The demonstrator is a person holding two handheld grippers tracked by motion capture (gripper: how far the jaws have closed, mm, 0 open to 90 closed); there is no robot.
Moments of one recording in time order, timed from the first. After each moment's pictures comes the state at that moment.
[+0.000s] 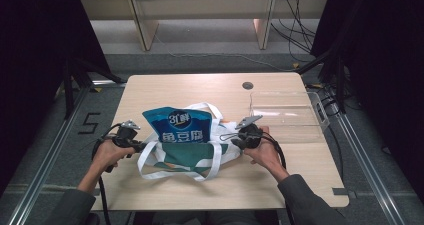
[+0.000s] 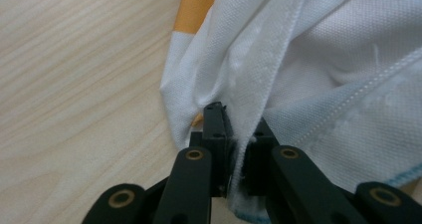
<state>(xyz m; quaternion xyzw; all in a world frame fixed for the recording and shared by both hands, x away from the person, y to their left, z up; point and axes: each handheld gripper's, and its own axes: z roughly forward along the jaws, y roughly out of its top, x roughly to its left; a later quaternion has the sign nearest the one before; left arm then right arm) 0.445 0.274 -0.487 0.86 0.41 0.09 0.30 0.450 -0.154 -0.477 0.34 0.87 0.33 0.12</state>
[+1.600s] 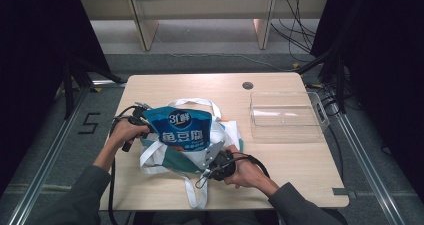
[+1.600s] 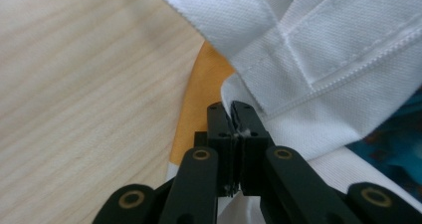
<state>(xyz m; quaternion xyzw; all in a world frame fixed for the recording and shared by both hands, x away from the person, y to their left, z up) 0.522 0.241 -0.494 0.84 0.42 0.01 0.34 0.382 -0.074 -0.479 0.06 0.96 0.28 0.02</state>
